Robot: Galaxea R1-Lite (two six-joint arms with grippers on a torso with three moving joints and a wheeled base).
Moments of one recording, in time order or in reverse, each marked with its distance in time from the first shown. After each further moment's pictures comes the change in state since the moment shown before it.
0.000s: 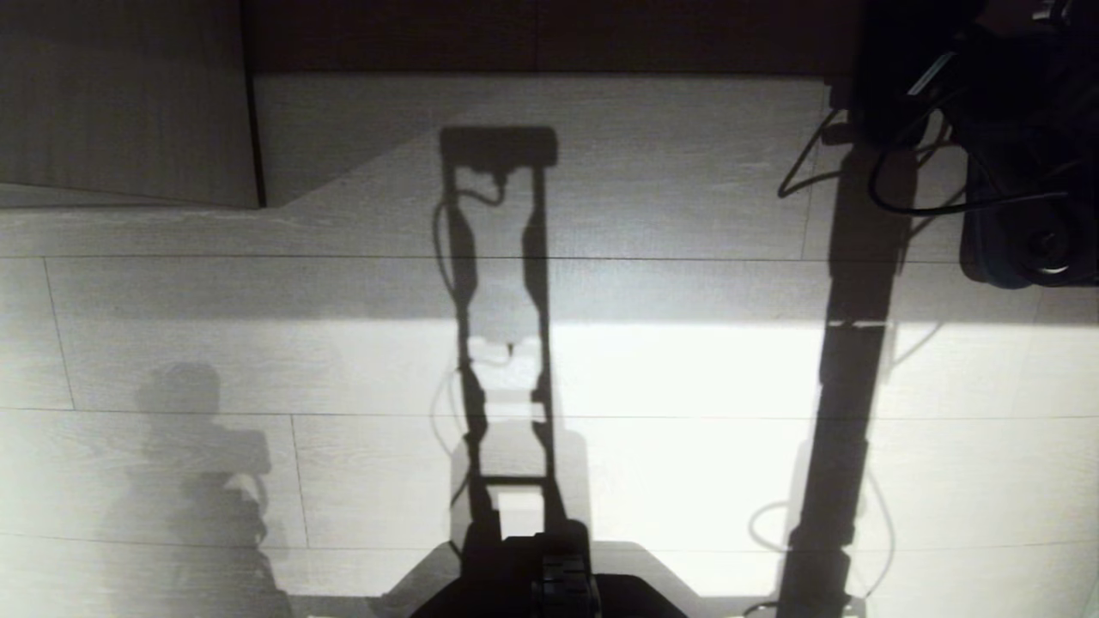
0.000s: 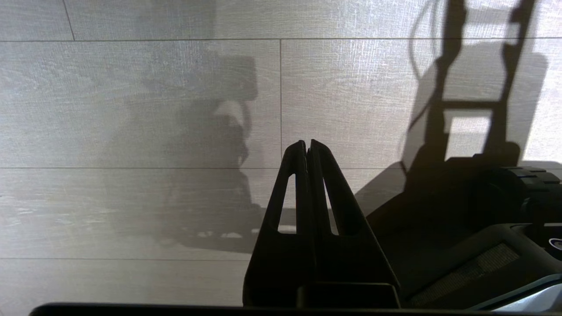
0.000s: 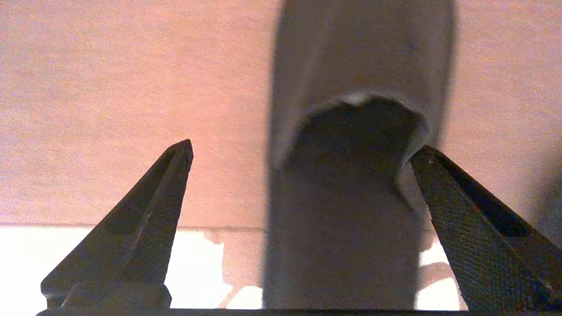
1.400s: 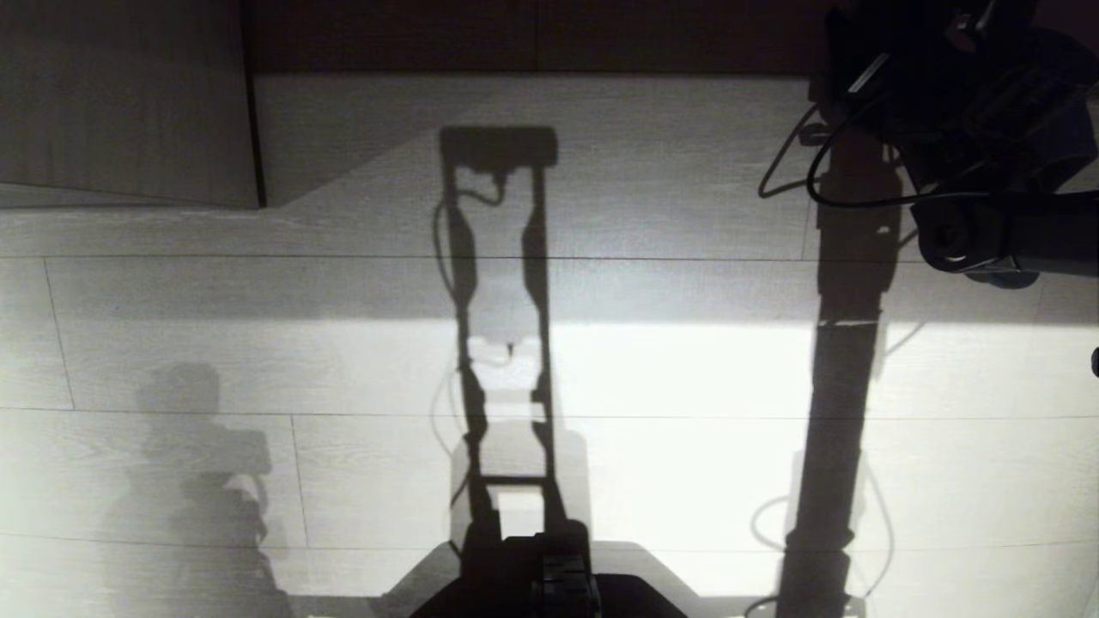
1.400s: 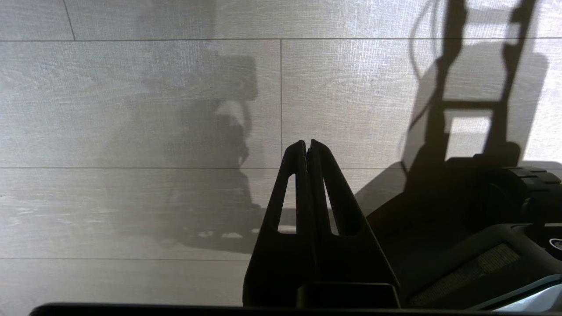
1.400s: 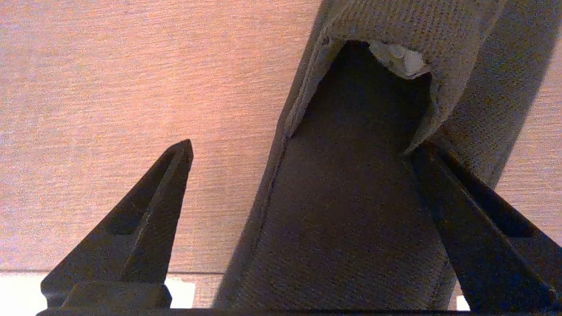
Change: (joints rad) left arm 0.000 0.000 0.000 0.000 0.000 0.000; right arm 0.060 0.208 -0.288 -0.003 -0.058 -0.013
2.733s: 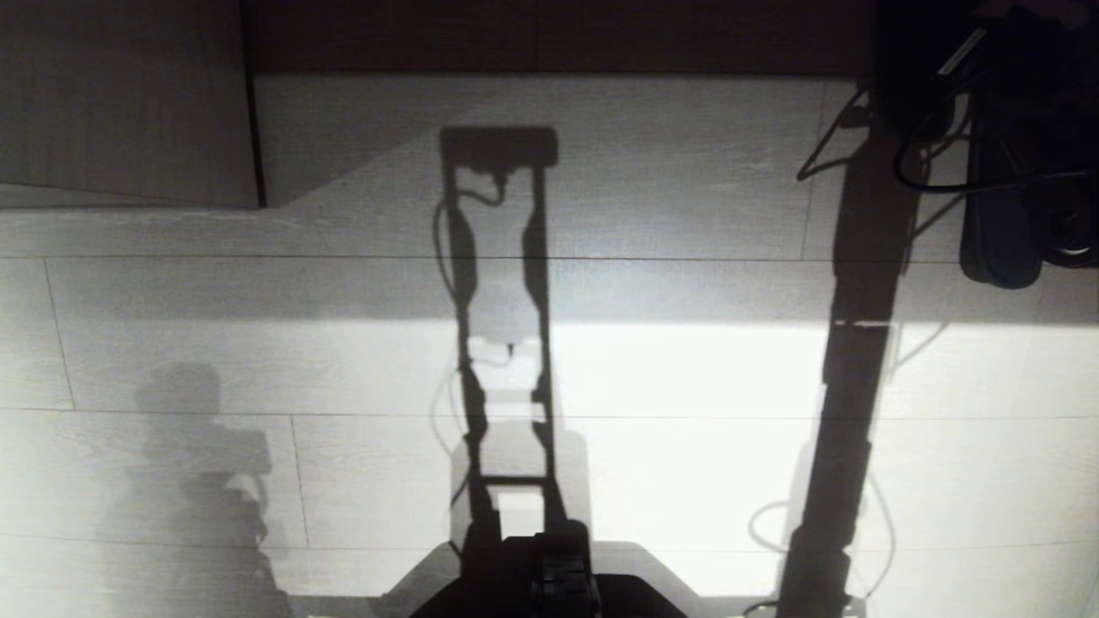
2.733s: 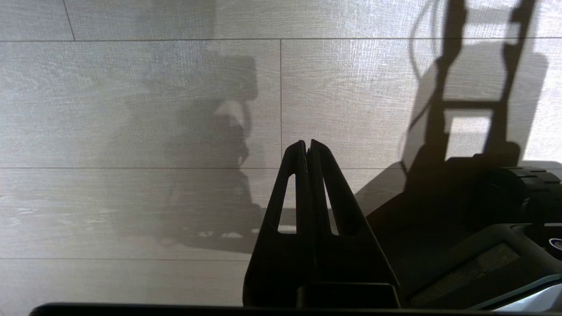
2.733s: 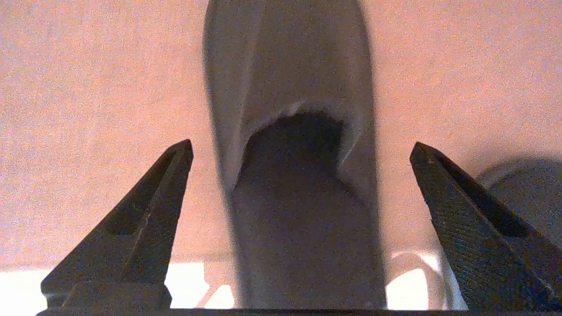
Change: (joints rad) left arm 0.000 0.000 0.000 0.000 0.000 0.000; right arm -0.102 -0.206 0.219 0.066 -0.026 -0.010
